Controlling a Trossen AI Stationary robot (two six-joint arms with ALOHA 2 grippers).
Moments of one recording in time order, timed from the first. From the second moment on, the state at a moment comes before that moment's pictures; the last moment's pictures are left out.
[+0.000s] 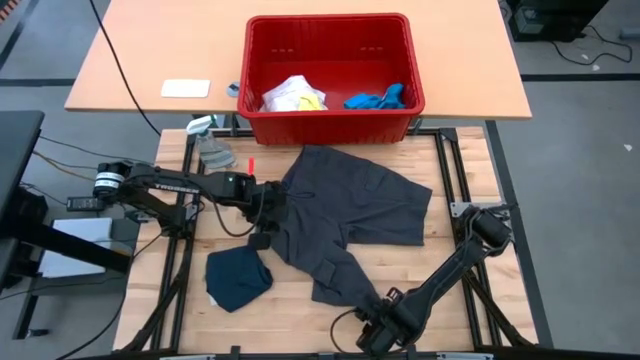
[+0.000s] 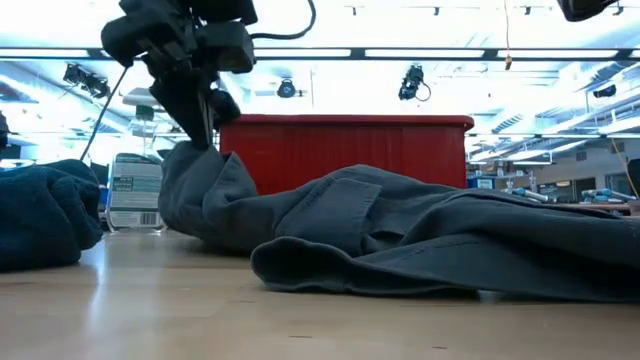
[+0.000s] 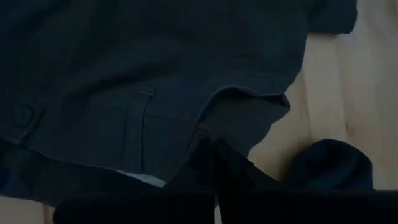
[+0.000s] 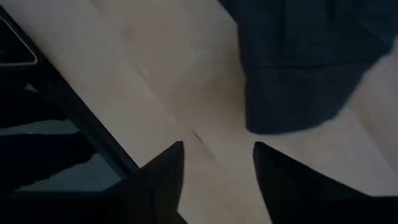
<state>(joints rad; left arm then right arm) 0.03 1.39 0.99 -0.73 0.17 0.07 0.75 2.06 1.57 -0.89 0.06 1.45</state>
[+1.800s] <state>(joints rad) 0.16 1.23 1.31 -0.90 0.21 -0.19 0.54 1.38 1.58 -1.57 0.50 1.19</state>
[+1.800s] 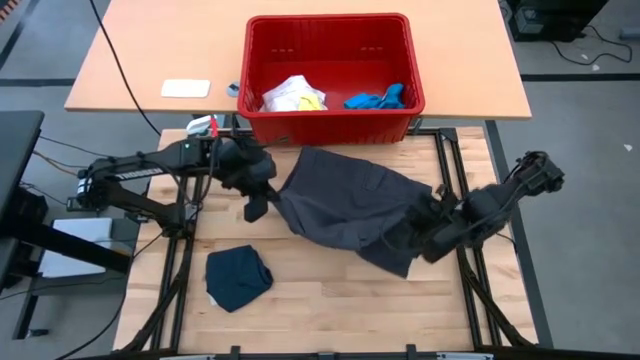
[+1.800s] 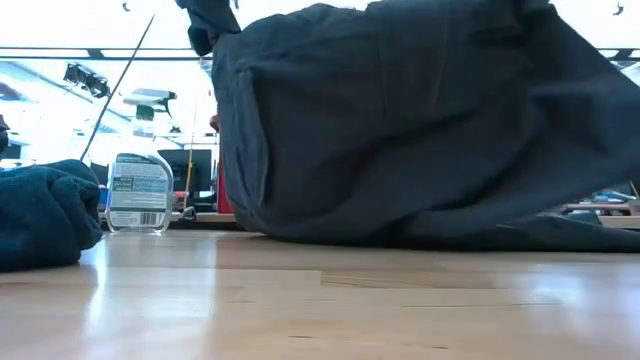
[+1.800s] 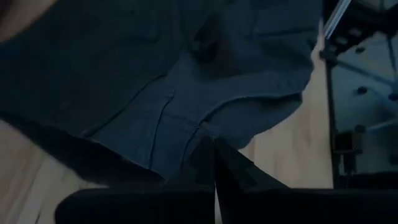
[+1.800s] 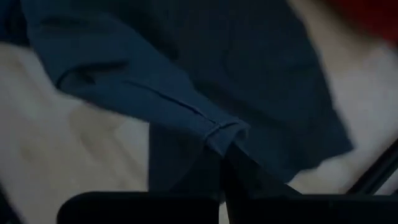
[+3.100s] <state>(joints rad) -0.46 1.27 0.67 -0.16 0.11 -1.13 0.83 1.51 0.85 -0.45 -0.23 1.47</state>
